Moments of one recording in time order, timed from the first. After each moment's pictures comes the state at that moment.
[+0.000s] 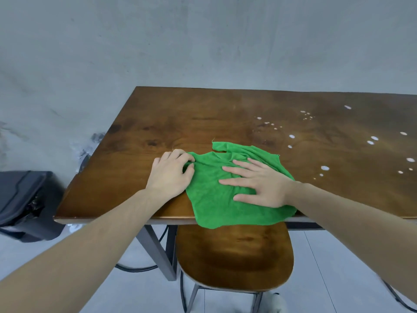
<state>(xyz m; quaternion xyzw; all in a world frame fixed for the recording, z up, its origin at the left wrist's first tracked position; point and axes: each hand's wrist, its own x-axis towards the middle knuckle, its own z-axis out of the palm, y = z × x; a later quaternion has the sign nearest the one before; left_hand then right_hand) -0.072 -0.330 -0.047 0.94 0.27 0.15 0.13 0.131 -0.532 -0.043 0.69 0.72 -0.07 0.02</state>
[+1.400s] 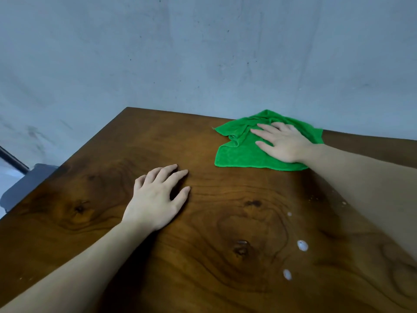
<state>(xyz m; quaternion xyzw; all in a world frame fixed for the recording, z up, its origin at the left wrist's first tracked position) 0.128 -0.271 -0.048 0.89 0.44 0.06 0.09 0.506 -0.308 -0.044 0.77 0.64 -0.03 0.02</state>
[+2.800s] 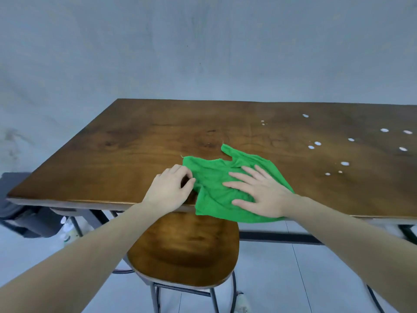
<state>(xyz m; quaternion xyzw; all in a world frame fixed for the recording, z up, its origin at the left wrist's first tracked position) 0.017 -0.517 -0.034 0.93 0.29 0.15 0.16 0.243 -0.702 -0.046 0.73 0.68 -0.04 -0.01</state>
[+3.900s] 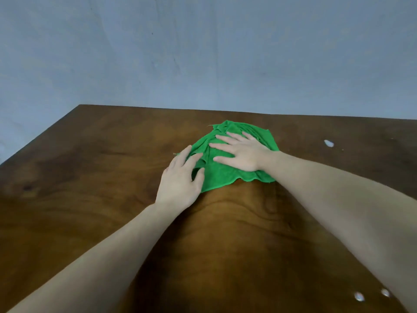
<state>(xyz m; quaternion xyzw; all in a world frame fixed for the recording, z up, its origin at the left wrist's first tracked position) 0.269 -0.436 -0.050 0.89 0.37 0.18 0.17 0.507 -0.471 -0.046 0.73 0.68 -0.07 0.03</state>
